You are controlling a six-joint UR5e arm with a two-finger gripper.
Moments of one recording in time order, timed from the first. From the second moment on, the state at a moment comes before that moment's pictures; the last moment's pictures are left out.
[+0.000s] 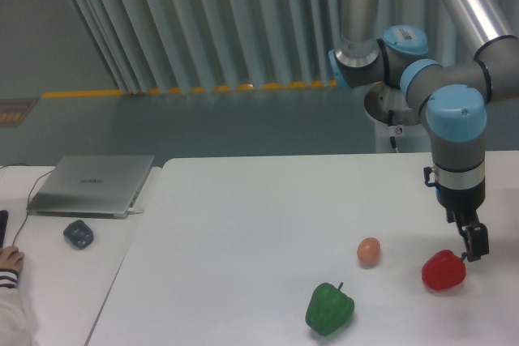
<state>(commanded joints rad) 2.41 -1.93 -1.49 -1.21 1.65 1.59</state>
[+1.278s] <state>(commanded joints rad) 2.53 -1.90 -1.56 -1.13 1.63 1.65</state>
